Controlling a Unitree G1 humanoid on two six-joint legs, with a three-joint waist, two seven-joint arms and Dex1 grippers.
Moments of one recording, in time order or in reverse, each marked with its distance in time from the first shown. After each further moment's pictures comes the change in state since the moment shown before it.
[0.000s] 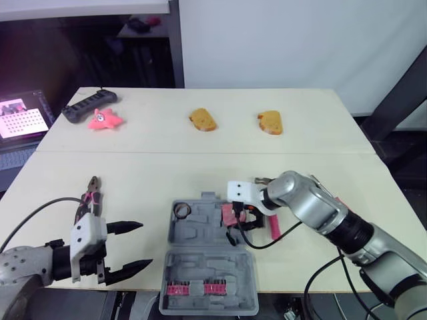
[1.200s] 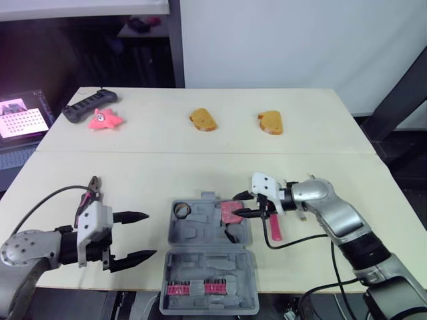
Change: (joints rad) left arm -0.136 0.024 -0.056 0.076 0.004 0.012 -0.047; right arm 0.278 0.058 -0.361 0.176 0.187 -0.466 0.089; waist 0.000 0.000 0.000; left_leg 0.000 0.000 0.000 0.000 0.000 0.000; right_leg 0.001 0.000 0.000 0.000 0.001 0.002
